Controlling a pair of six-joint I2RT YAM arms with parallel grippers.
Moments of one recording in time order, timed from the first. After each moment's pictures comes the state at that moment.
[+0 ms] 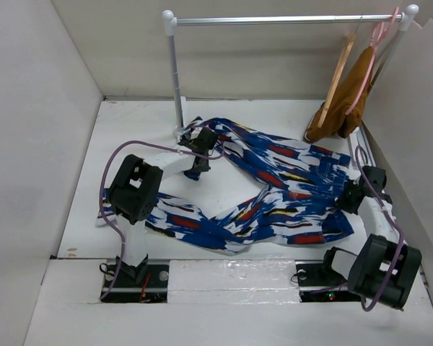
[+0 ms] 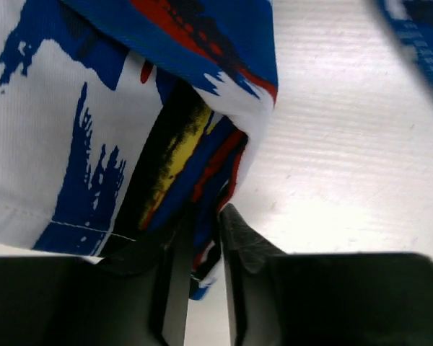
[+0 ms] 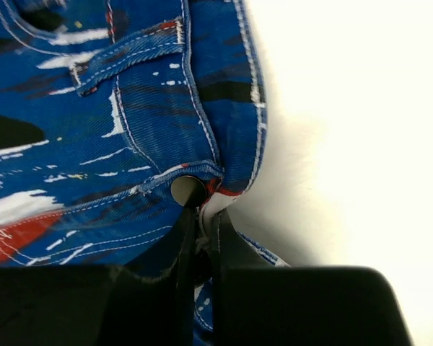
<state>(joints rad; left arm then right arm) -0.56 1.94 1.30 -0.43 -0.37 -0.51 -0.38 1.14 0.56 -0.44 -0.07 0.24</state>
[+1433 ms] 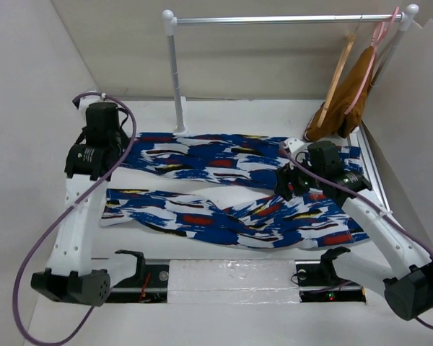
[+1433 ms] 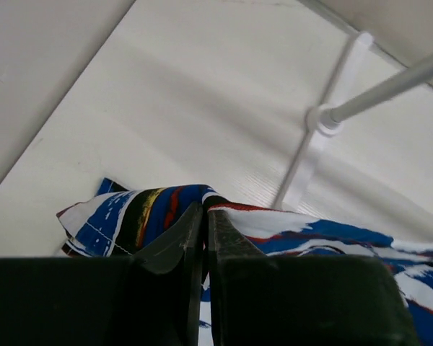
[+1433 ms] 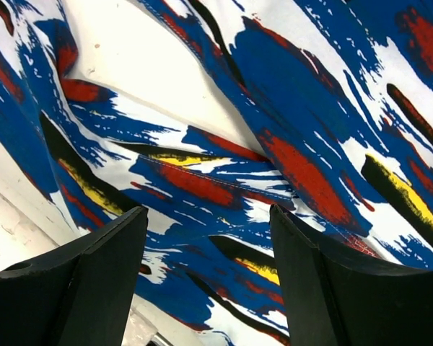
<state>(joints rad) -0.16 1.14 1.45 -0.90 -0.43 -0.49 0.39 1.03 0.94 -0.68 -0.29 -0.13</state>
